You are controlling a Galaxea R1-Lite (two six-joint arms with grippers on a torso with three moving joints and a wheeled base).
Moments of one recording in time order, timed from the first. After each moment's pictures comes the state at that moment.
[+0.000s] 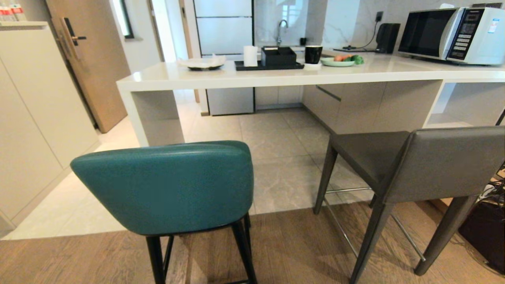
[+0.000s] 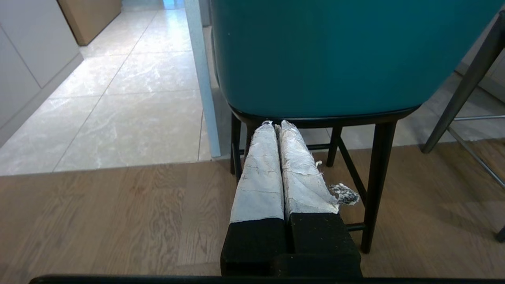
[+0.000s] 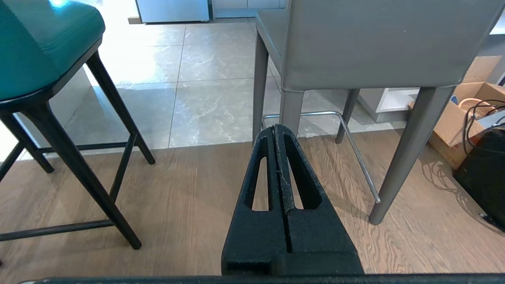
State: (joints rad) left arm 0.00 0.00 0.00 -0.01 0.00 0.02; right arm 0.00 0.00 0.00 0.00 0.00 -0.05
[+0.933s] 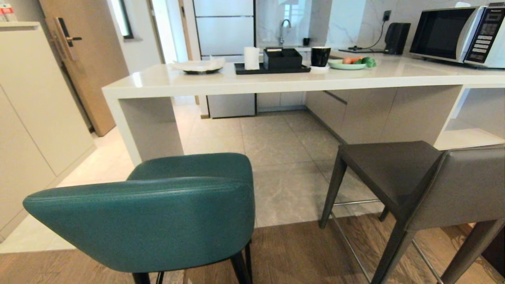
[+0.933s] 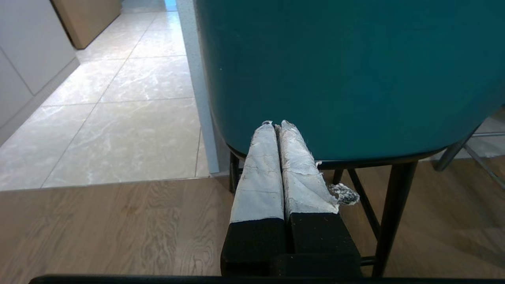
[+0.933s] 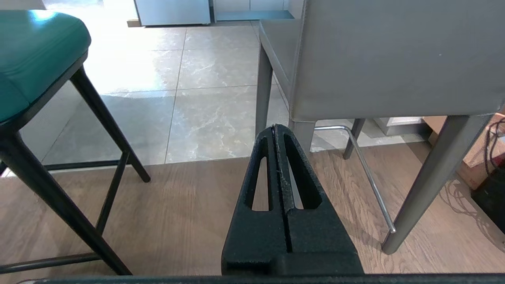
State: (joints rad) left arm 0.00 0.00 0.00 -0.01 0.00 0.02; right arm 0.00 0.00 0.00 0.00 0.00 -0.05
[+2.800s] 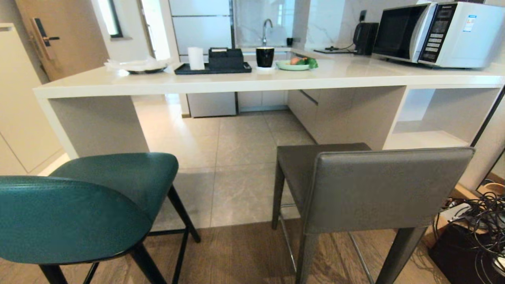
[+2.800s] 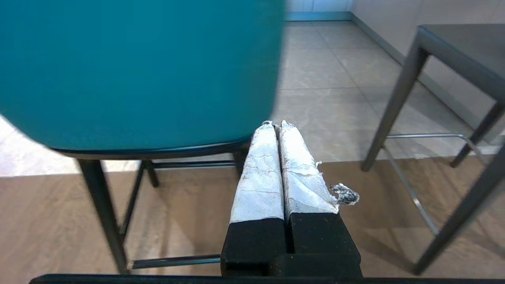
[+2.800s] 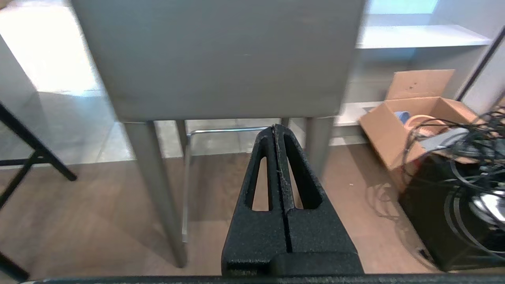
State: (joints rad) left arm 0.00 0.00 0.00 -0.01 0.00 0.00; right arm 0.00 0.00 0.00 0.00 0.00 -0.05
